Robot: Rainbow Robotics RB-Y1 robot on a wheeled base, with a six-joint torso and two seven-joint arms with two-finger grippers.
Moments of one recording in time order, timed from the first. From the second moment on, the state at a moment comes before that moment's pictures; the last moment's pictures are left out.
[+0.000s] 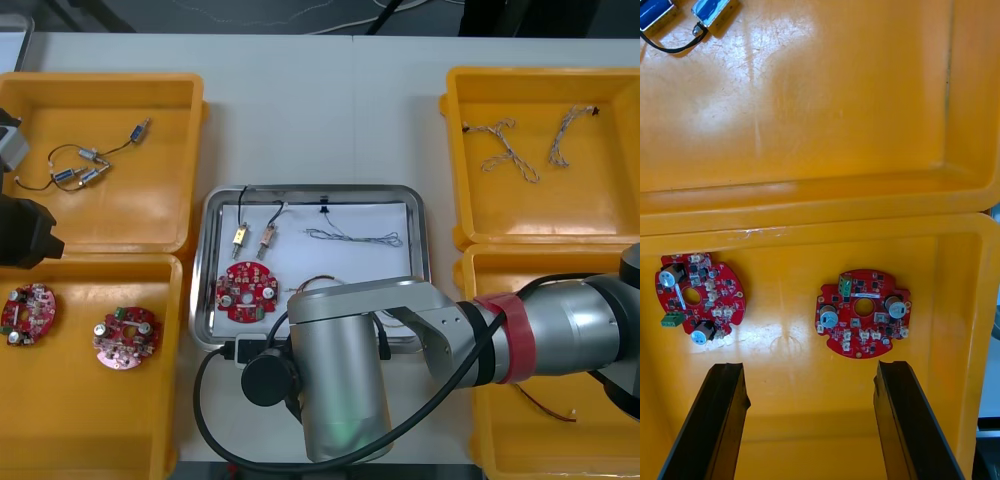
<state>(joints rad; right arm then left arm) -0.99 -0.43 1.37 -1.97 -0.50 1.58 1.40 -0.26 0.94 0.17 -2.29 0.97 1.91 -1.05</state>
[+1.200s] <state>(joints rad) -1.15 -0.46 1.37 -1.76 -0.49 1.43 1.41 -0.26 0.94 0.17 -2.29 0.97 1.91 -1.05</state>
